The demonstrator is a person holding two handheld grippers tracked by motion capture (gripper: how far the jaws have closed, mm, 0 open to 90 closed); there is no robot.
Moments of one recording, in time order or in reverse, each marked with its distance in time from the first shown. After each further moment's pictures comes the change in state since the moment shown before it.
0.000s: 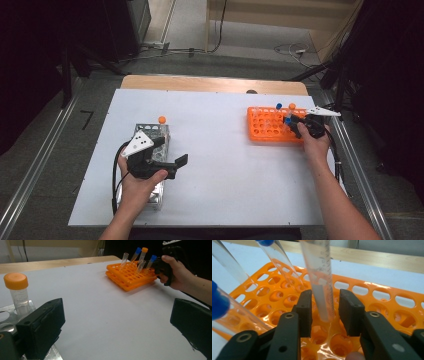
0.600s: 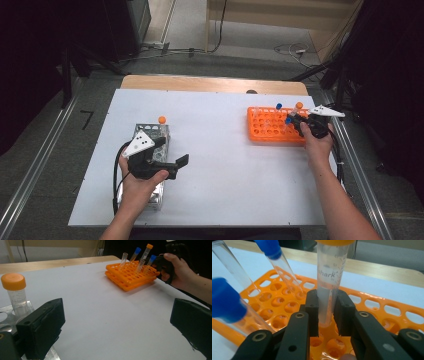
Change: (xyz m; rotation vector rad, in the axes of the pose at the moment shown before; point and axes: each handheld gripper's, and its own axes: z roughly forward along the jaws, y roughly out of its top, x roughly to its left) left arm -0.002 0.001 0.001 0.003 -0.002 0.007; right arm 0.000 0.007 -0.015 -0.054 -0.014 -0.038
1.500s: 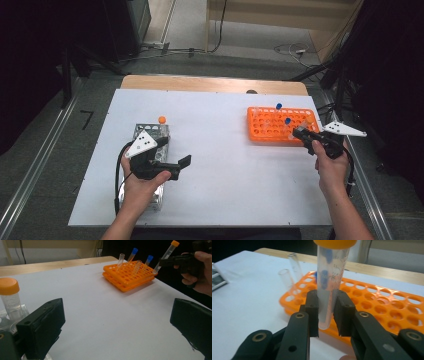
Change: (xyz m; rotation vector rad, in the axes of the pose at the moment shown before) left arm -0.007 0.003 0.002 0.001 -0.009 0.018; right arm 0.043 -0.010 -0.078 -0.036 0.111 -0.008
